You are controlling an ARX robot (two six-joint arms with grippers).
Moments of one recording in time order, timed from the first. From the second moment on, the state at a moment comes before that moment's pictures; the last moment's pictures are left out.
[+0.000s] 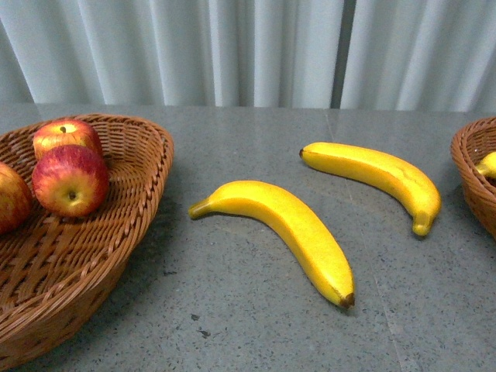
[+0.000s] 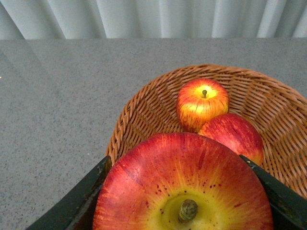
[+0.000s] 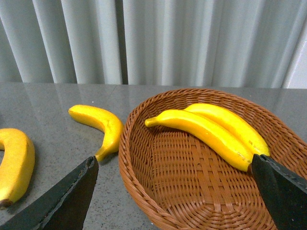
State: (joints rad) left arm -0.11 1.02 0.48 0.24 -0.31 0.03; right arm 0.00 0.00 0.01 0.00 0.00 -0.01
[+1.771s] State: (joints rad) left arm 0.01 0.21 0.05 0.15 -0.02 0.00; right arm 0.00 0.00 0.01 0.00 0.00 -0.01
